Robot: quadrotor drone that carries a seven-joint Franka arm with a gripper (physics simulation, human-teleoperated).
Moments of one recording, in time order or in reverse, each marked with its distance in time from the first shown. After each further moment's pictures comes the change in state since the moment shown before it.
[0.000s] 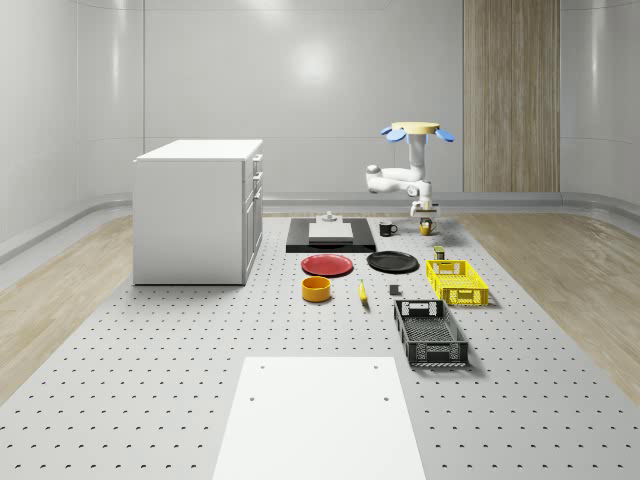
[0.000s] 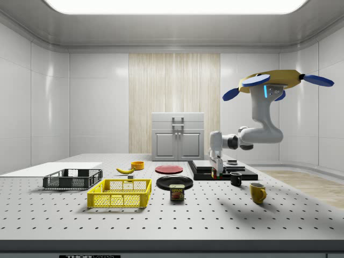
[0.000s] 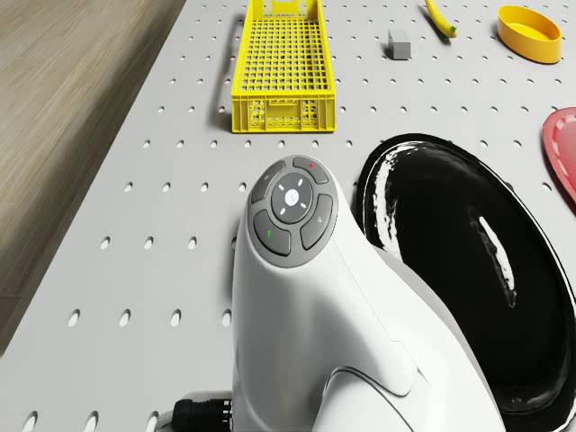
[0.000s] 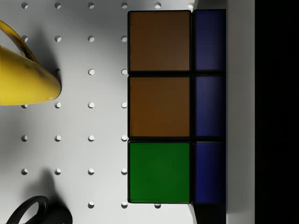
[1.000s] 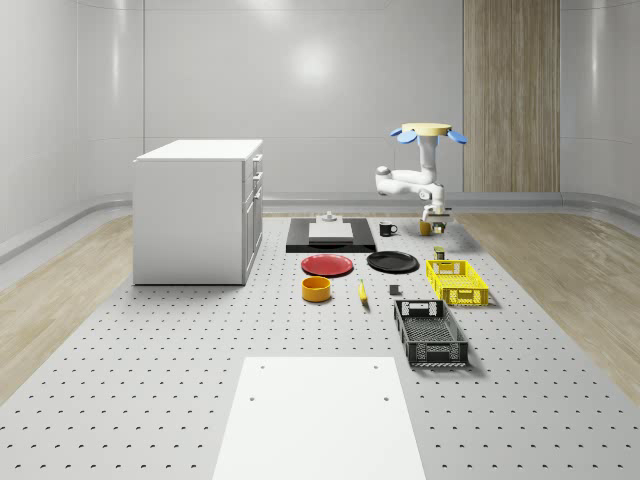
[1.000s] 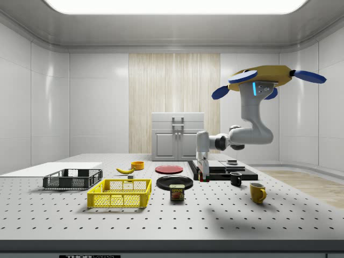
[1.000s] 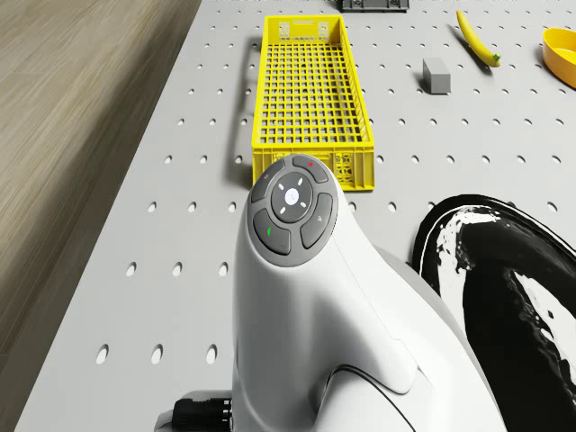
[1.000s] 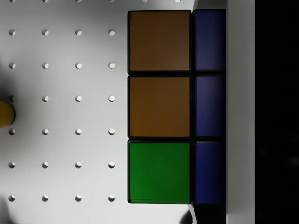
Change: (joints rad) arm -0.005 -0.027 0.005 0.001 0.012 0.025 0.004
